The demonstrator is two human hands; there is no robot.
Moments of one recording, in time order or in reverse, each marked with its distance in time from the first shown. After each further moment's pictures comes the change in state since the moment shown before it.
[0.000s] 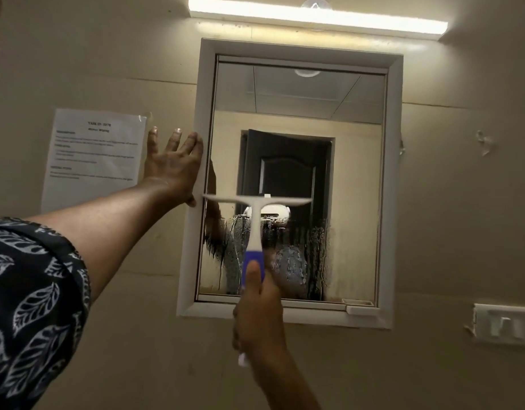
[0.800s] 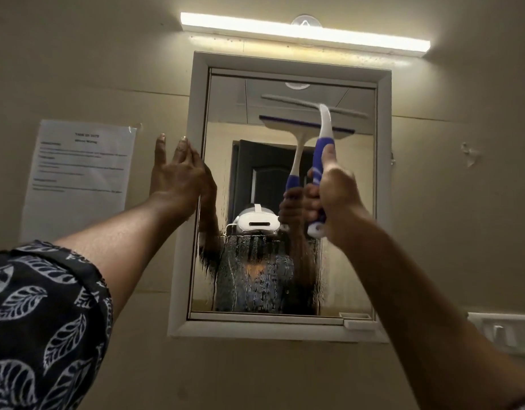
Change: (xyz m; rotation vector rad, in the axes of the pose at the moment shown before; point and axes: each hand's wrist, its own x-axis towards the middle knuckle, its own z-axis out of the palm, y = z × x) left_hand -0.001 0.018 -0.013 0.108 0.000 -0.006; right_hand 0.077 -0.144 -0.073 0.275 0.031 -0.193
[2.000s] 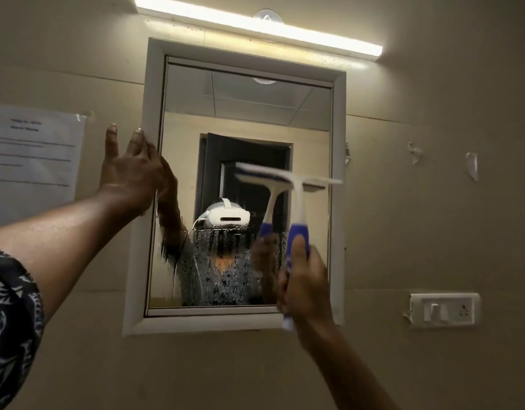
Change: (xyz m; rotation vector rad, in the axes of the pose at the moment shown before) left_hand -0.001 0.001 0.000 0.058 -0.043 -0.004; right_hand -0.080 0.074 -0.051 -0.307 0.134 -0.096
